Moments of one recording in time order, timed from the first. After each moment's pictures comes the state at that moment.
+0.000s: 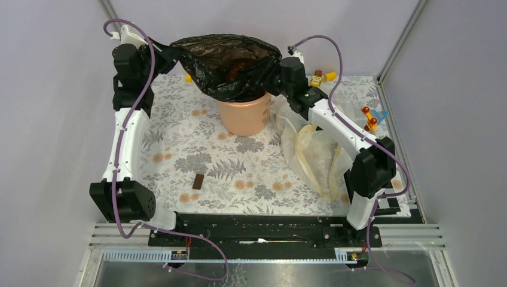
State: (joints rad) left arm 0.07 1.47 1.59 -0.13 0.34 -0.77; right arm 0.57 1.81 1.69 -0.18 0.06 0.86
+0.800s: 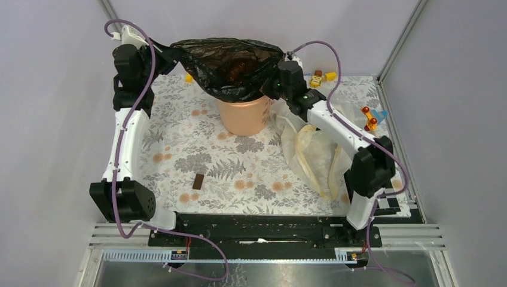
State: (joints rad) left arm 0.07 1.47 1.58 -0.13 0.35 -0.76; right arm 0.57 1.86 1.68 -0.17 0.04 0.93
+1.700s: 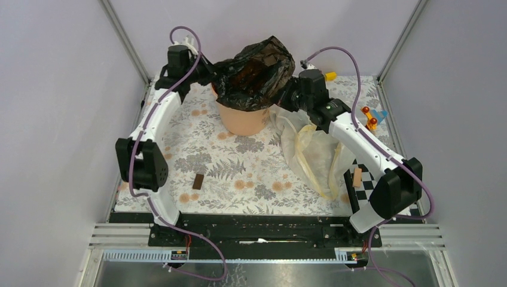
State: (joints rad) left arm -0.13 1.77 1.70 -0.29 0.38 -0.73; right arm 0.51 1.57 1.44 -0.32 -0.07 0.78
